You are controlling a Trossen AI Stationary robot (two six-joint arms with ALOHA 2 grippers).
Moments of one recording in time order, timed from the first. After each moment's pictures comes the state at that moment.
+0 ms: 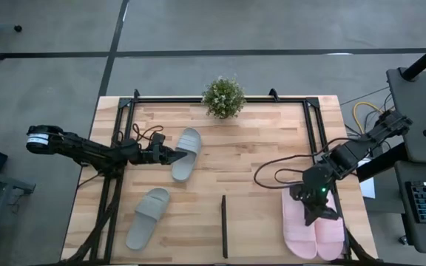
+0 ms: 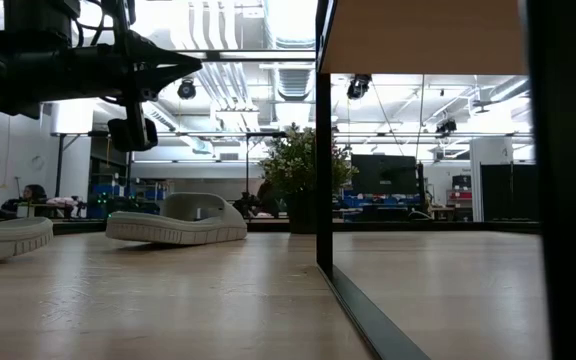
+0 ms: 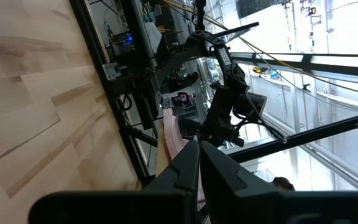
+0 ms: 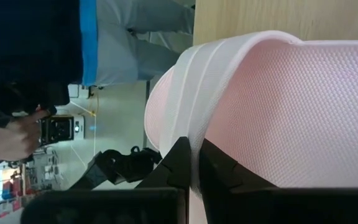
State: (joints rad) left arm 0.02 1.09 0.15 1.11 -0.02 -1.30; right arm 0.58 0.98 0.90 -0.66 -0.60 0.84
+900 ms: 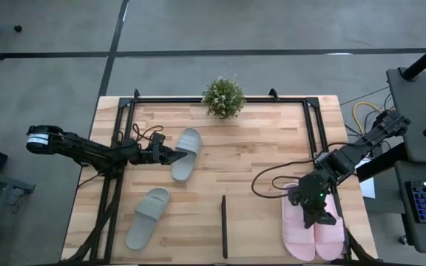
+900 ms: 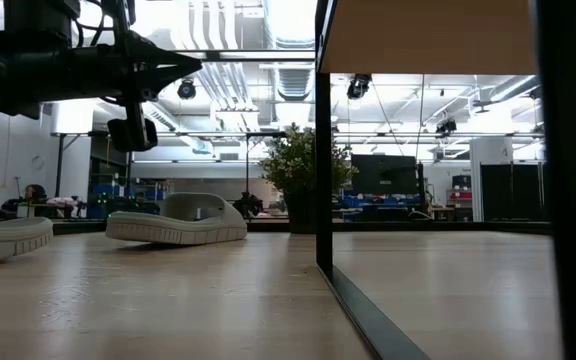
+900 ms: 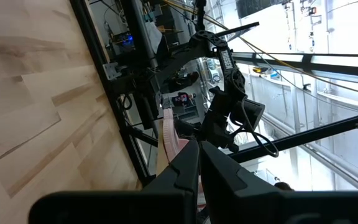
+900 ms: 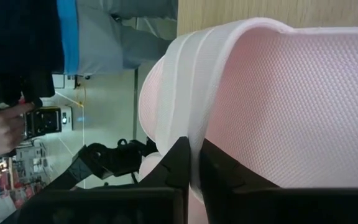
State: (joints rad) left arm 0.02 1.09 0.15 1.11 -0.02 -1.30; right arm 0.60 1.04 0.90 -0.68 -0.58 0.82
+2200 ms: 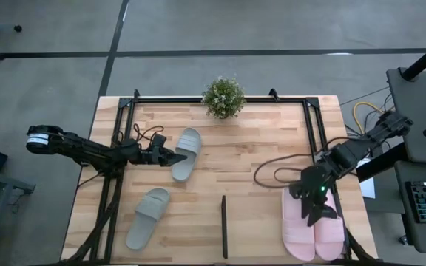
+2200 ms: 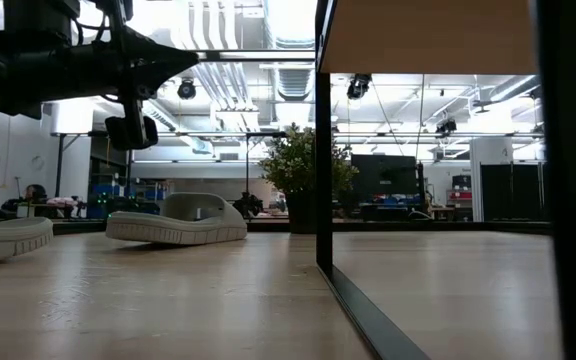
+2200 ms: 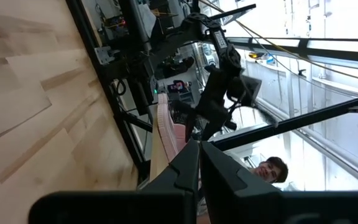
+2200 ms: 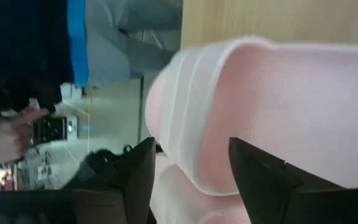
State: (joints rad) left arm 0.02 1.09 0.15 1.11 0.06 -1.30; right arm 0.55 0.98 0.90 -0.70 -0.60 0.80
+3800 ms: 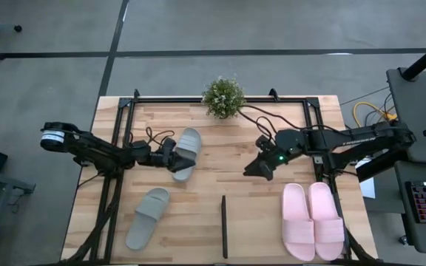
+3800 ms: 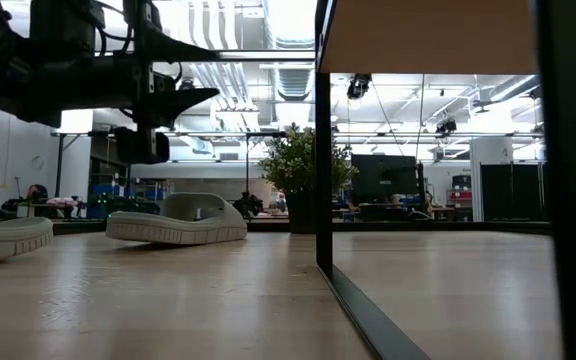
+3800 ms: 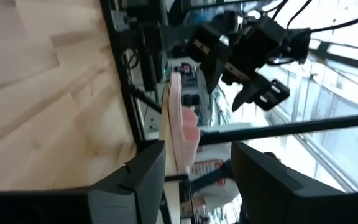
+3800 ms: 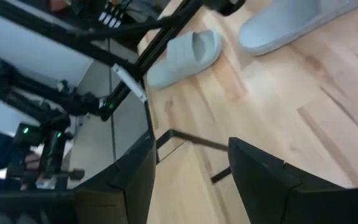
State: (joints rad) left arm 0.01 1.31 0.21 1.20 0.11 -1.46; right arm 0.09 1.14 0.90 -0.23 -0.21 0.89
